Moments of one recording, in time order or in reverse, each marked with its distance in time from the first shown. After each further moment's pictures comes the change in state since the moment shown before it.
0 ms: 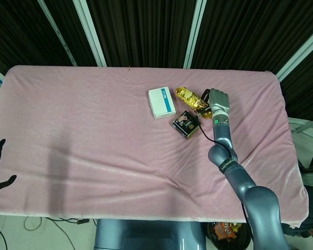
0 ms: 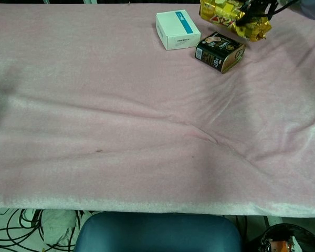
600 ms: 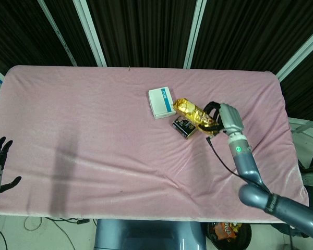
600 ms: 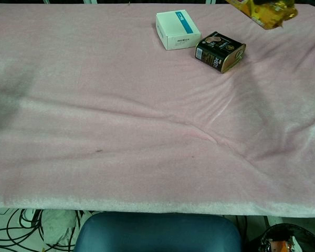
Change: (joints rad) left arm 0.005 0.015 0.038 0.029 0.123 0.045 -0.090; right arm -0.483 0.531 -0.089 -1.209 -0.206 0.427 0.154
